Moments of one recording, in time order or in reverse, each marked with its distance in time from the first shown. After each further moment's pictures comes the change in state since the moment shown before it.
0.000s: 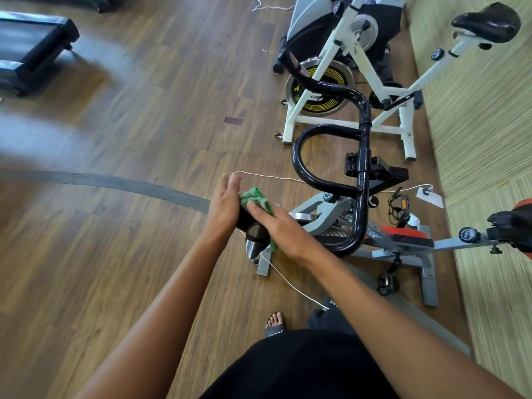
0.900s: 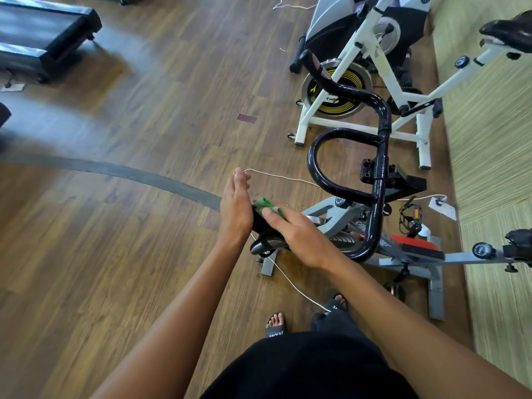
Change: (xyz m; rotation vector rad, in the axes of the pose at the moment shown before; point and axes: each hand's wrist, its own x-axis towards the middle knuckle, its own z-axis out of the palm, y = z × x) left_hand -0.004 -0.003 0.008 -0.101 0.198 0.070; right_hand -0.010 -0.010 -0.012 -0.094 -0.037 -0.014
